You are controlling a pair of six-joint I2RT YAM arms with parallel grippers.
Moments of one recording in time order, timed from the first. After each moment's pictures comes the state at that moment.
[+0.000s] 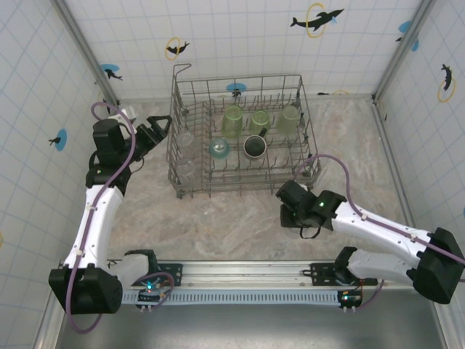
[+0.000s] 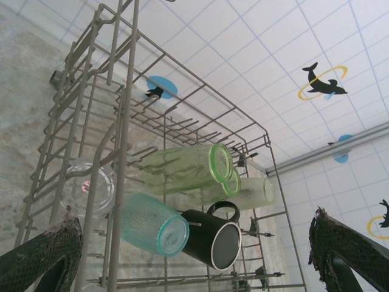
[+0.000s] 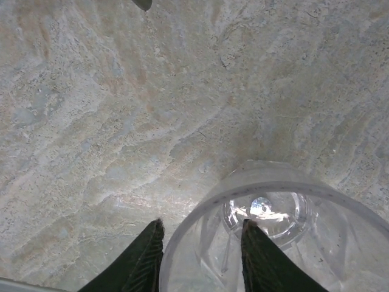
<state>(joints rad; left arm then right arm) 0.00 1.08 1.00 -0.28 0.50 -0.71 0.93 1.10 0.73 -0.84 0.10 0.85</state>
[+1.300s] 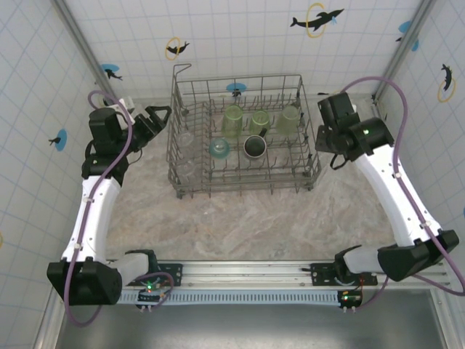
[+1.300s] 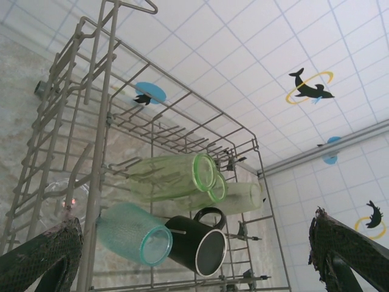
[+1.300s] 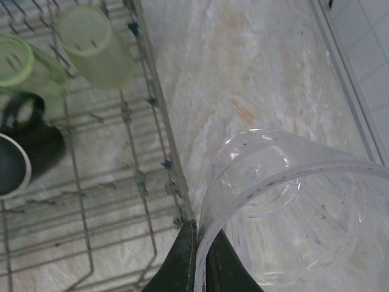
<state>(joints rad) -0.01 1.15 1.14 -0.35 0.51 -0.71 0.42 1.36 1.63 -1.25 0.37 0.46</state>
